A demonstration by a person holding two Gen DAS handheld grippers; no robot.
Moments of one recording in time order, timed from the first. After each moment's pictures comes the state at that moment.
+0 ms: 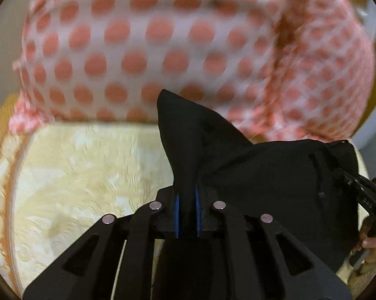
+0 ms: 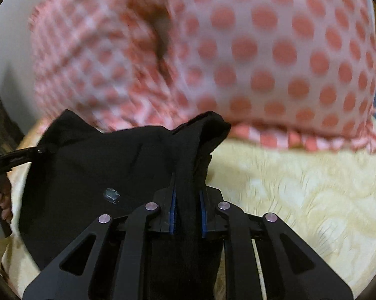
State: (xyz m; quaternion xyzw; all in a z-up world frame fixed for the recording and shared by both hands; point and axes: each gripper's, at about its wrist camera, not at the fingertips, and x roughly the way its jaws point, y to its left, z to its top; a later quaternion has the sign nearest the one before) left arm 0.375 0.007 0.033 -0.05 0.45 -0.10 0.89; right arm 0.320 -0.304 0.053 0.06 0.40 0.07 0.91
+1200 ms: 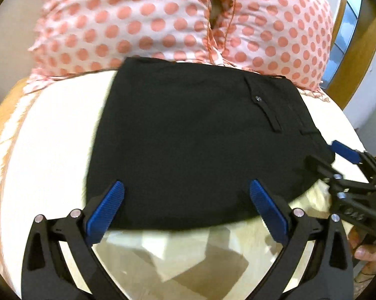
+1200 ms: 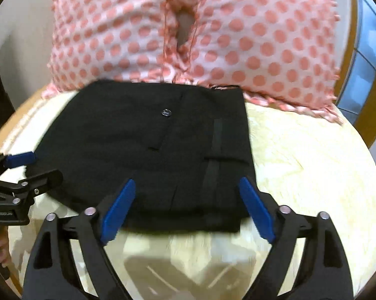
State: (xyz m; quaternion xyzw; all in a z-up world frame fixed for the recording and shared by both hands) left arm 0.205 -0.039 0.040 -0.01 0.43 -0.12 0.89; right arm 0.176 -0.237 0.068 0.00 0.38 0.01 0.92
